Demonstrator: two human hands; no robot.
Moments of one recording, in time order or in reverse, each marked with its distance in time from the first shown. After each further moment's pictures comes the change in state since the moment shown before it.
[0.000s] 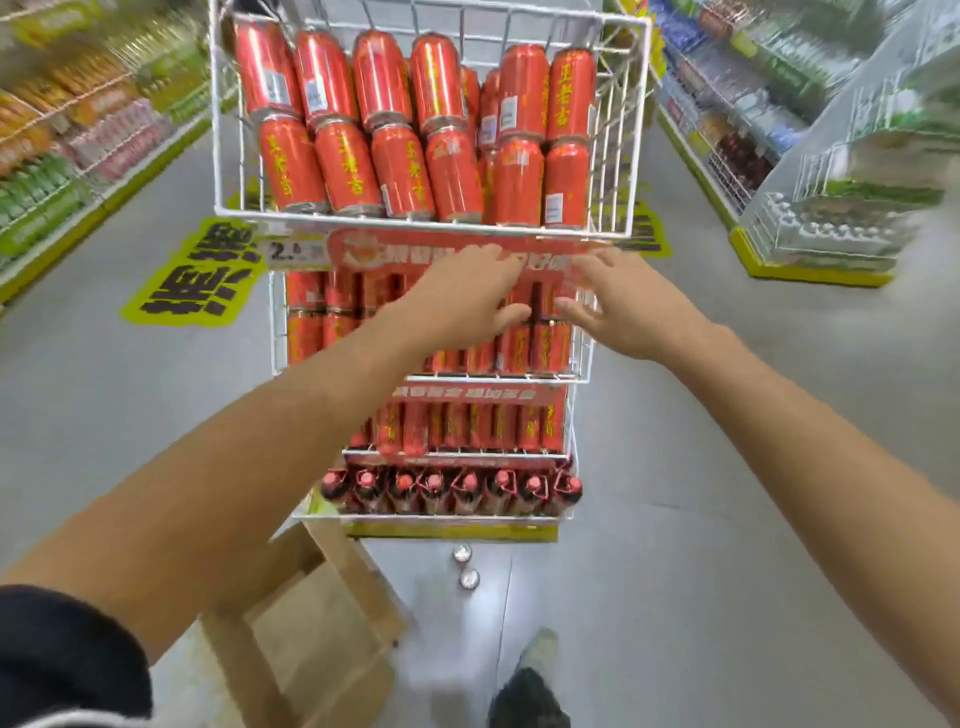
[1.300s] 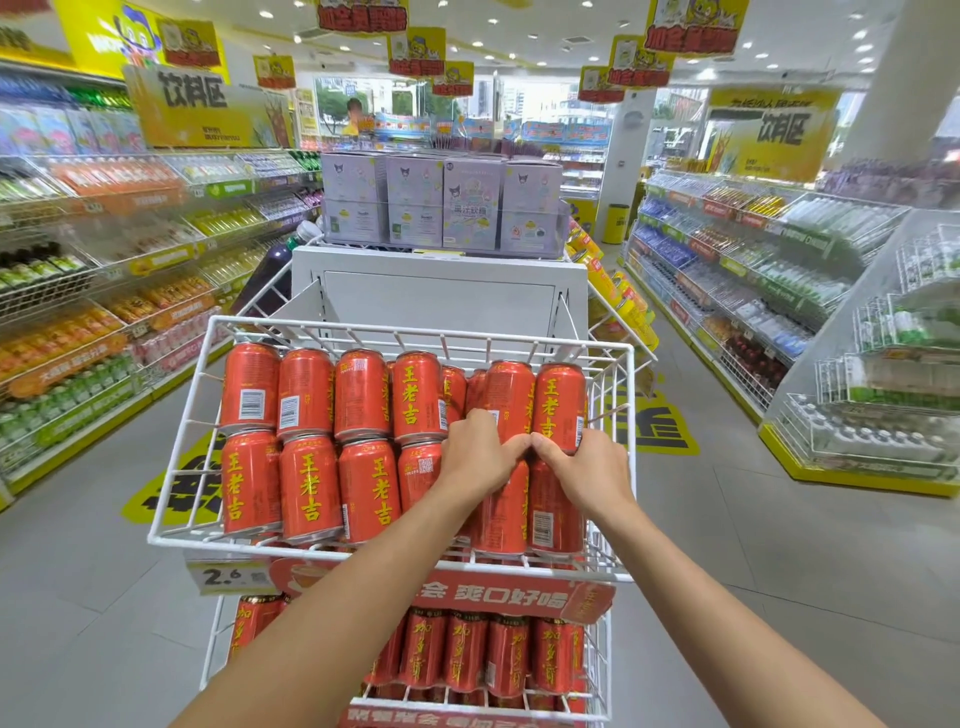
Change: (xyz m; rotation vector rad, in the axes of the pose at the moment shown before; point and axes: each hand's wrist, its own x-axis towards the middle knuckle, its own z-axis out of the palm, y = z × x) left_hand 0.224 -0.064 -0.026 -0.549 0.248 -0.705; right_hand 0.229 0.067 -0.009 0.582 0.287 0.411
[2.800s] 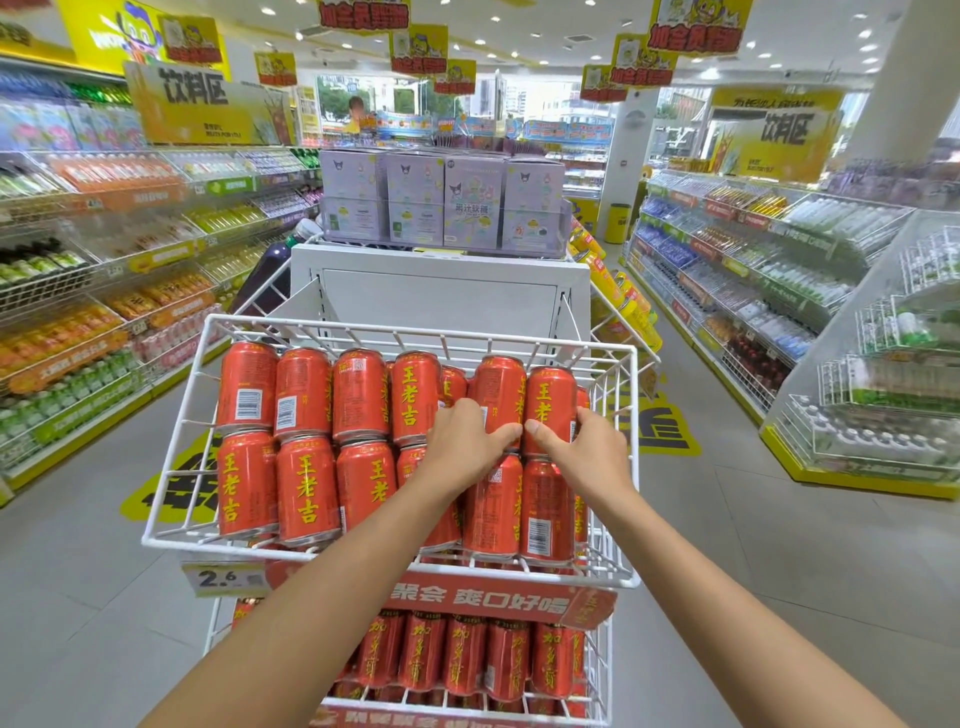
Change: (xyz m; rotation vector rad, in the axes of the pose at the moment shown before) left_hand 0.006 -0.001 -0.021 -0.001 0.016 0.032; right_hand 0.019 -0.003 0.004 0.128 0.039 -0.137
